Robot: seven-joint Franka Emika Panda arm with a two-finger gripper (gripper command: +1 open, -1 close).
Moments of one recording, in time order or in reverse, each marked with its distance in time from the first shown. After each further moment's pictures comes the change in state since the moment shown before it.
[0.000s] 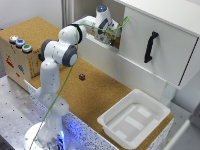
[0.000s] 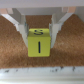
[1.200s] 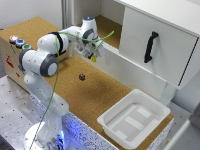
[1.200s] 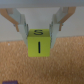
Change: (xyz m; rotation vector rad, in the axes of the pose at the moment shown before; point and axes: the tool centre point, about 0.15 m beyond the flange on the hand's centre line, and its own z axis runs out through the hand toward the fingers) arm -0.255 0.030 0.025 -0.075 -0.327 0.078
